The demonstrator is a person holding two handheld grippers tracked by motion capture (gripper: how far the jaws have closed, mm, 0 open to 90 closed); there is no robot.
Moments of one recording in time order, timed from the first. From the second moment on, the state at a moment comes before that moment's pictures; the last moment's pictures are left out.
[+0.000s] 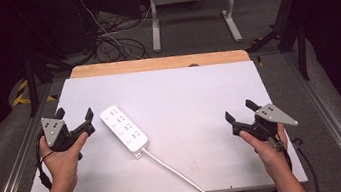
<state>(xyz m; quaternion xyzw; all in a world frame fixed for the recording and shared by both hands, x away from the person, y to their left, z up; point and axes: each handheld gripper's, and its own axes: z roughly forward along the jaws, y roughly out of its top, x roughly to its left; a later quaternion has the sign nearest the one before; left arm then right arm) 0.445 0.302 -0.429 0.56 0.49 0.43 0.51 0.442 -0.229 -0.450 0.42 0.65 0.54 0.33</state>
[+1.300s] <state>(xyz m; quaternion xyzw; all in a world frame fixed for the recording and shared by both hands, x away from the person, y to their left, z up) 0.443 0.303 -0.431 0.57 0.49 0.43 0.51 0.446 -0.225 -0.450 0.41 0.65 0.54 0.33</state>
